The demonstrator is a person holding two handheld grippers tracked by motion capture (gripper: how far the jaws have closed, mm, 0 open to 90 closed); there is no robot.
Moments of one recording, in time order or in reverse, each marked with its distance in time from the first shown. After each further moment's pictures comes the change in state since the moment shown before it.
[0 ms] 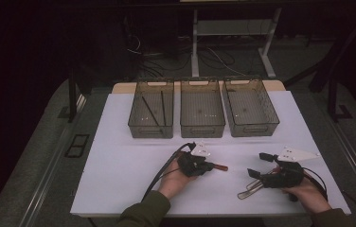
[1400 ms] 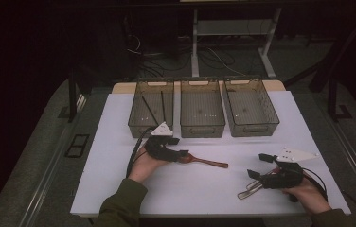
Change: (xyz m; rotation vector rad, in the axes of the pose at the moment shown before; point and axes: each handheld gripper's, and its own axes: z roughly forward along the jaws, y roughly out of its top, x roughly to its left) left arm 0.065 -0.033 -0.072 -0.094 0.100 -0.184; right arm 0.000 -0.001 0.001 0.014 0.001 -0.008
